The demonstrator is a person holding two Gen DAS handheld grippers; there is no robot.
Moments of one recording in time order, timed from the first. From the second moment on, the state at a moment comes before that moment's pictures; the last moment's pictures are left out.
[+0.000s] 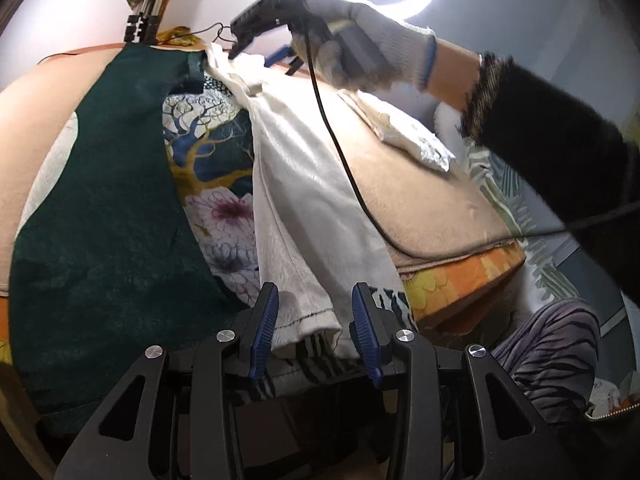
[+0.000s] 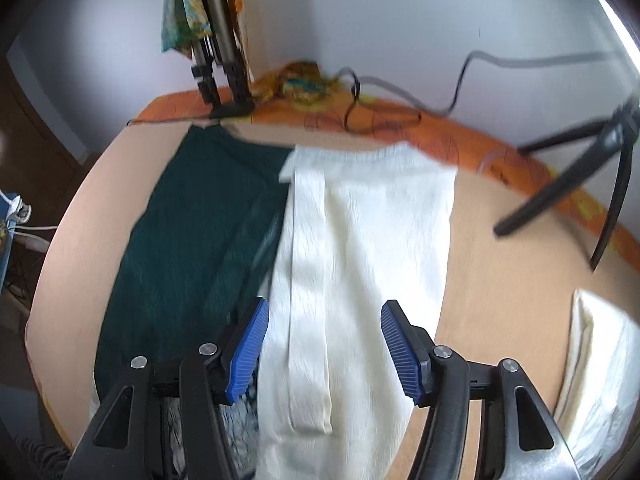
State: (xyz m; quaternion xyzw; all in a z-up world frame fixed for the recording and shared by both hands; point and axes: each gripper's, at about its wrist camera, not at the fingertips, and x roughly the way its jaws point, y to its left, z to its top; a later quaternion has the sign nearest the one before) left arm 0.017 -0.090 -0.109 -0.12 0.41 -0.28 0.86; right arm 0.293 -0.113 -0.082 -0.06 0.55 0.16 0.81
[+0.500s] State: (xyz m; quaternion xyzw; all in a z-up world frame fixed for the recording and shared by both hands) left arm 0.018 -0.075 -0.106 -0.14 0.40 -0.29 0.86; right arm 0.276 -0.093 -0.103 -0.07 0.57 0.17 0.80
